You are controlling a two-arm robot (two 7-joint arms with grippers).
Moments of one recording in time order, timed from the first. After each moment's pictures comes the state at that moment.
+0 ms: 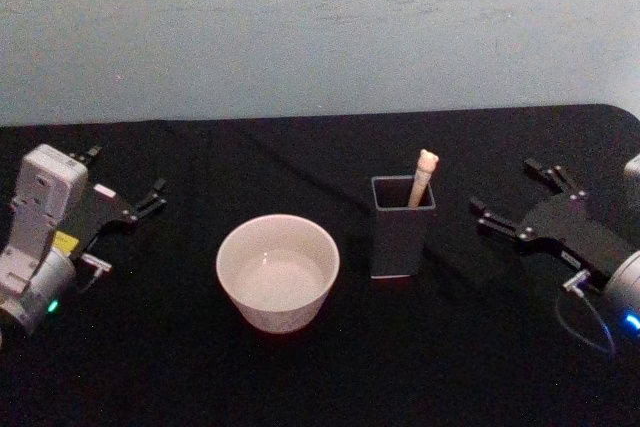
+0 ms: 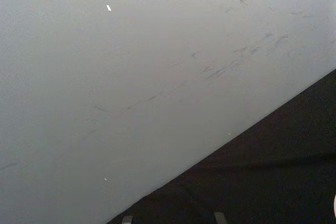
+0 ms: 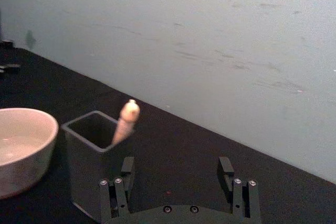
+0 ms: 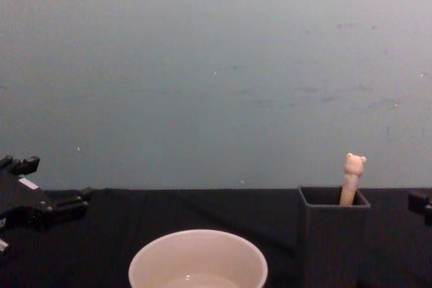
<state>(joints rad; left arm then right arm) -0.20 0.60 0.45 -1.41 -0.25 -0.12 0.03 0.06 0.66 -0.34 -1.57 0.45 -0.15 0.25</state>
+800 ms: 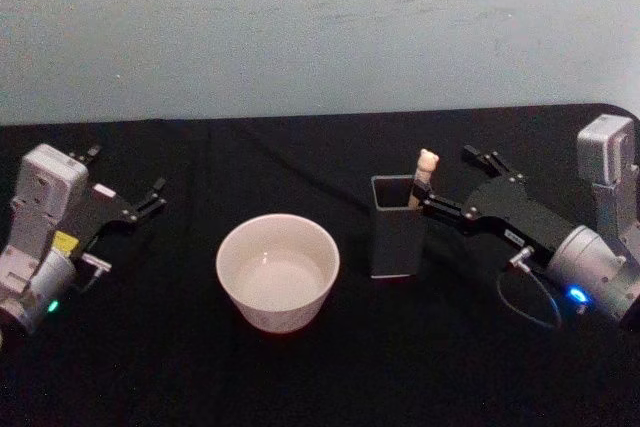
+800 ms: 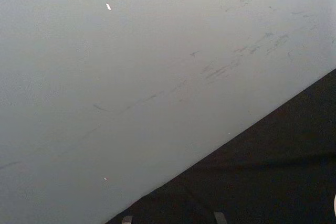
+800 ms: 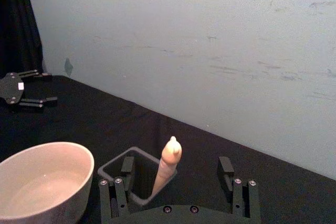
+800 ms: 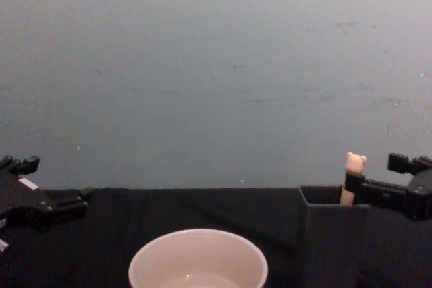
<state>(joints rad) -0.20 0.60 0.45 -1.41 -0.25 -0.12 0.03 0.17 0.52 -0.36 -1.48 0.49 -0.10 0.40</state>
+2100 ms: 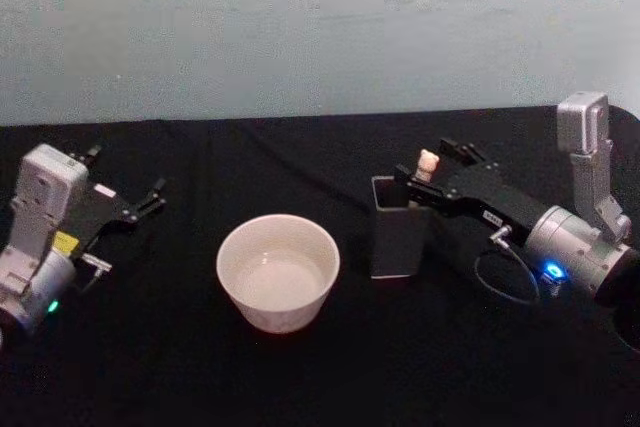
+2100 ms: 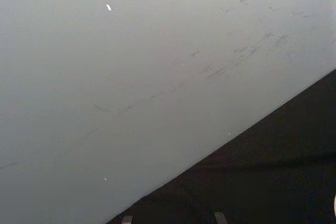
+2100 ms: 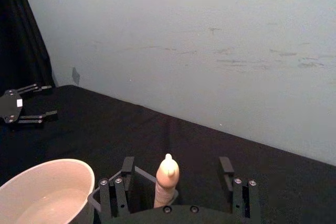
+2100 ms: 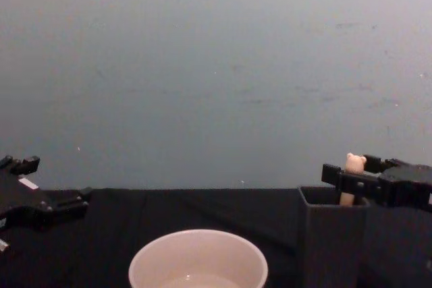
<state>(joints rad) -0.20 0.60 0.45 -1.41 -0.25 -0.12 0.03 0.28 0.42 -0.34 -1.34 0.52 -0.02 0.49</state>
